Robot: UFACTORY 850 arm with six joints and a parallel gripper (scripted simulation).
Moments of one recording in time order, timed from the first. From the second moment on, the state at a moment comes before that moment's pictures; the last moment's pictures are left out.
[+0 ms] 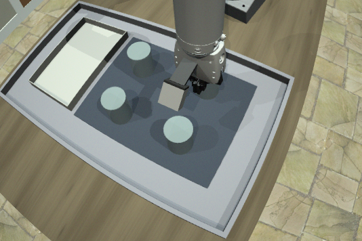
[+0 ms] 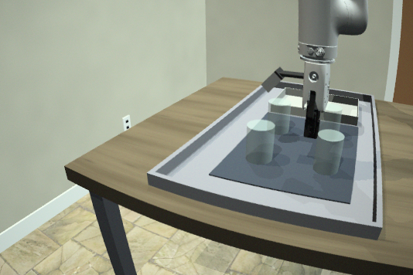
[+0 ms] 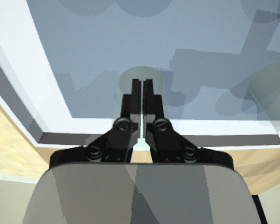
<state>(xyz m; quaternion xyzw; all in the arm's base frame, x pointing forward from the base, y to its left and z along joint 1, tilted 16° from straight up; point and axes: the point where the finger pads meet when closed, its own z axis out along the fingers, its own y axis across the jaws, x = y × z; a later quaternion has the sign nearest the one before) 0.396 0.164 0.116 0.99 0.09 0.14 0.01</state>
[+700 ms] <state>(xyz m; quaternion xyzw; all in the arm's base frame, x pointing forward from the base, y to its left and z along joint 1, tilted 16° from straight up) 0.393 0.163 0.118 0.99 0.09 0.14 0.01</state>
